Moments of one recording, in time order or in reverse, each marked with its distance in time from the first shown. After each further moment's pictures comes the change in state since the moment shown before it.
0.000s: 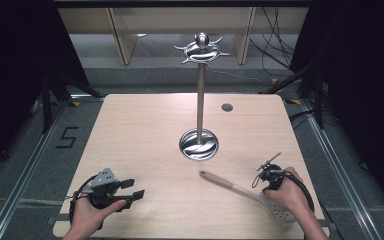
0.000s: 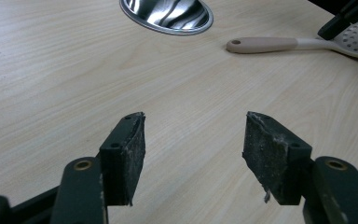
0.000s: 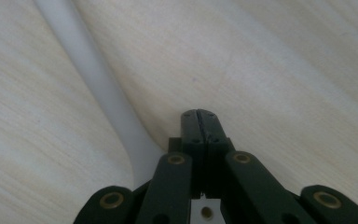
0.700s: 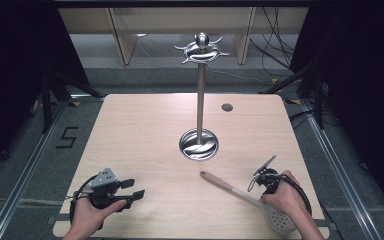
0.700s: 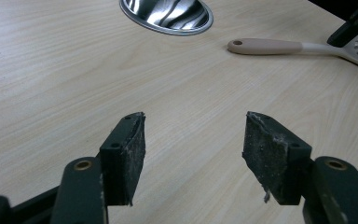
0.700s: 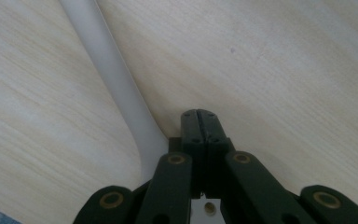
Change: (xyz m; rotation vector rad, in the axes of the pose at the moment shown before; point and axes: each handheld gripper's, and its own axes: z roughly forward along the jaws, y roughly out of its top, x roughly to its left) left arm 0.000 0.000 0.001 -0.005 0.001 -0.001; right arm 0.016 -0.002 -0.002 0.077 0.020 0.018
